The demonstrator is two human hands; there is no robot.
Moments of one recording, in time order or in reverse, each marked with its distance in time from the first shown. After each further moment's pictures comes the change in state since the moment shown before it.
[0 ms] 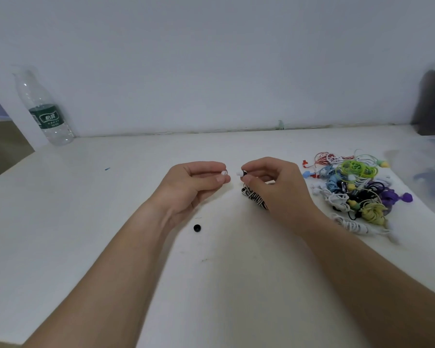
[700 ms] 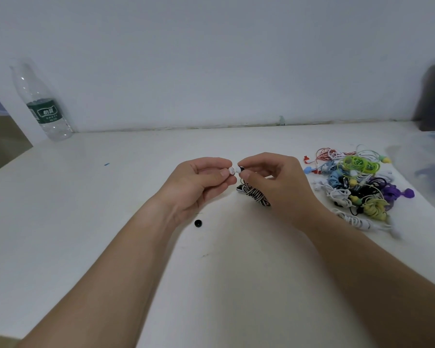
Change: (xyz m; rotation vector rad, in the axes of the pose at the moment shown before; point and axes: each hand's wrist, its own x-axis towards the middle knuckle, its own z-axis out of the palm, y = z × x) left_hand -0.004 -0.001 0.008 -0.068 -0.045 -0.052; right_hand 0.000 -0.003 0.000 0.040 -0.060 -0.043
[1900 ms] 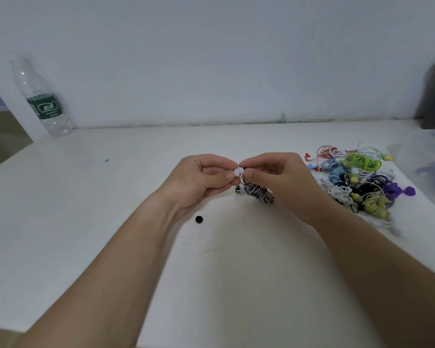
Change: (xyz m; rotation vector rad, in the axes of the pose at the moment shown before) left_hand -0.001 0.000 -0.001 0.170 -0.090 0.069; right_hand 0.002 0.003 -0.010 0.172 -0.138 0.076
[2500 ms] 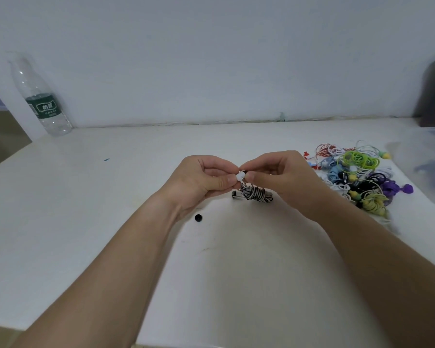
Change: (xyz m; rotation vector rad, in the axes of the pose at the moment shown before) left_hand -0.001 -0.002 0.003 0.037 -0.009 -0.001; right_hand -0.002 -0.004 -0.009 -0.030 -0.089 0.009
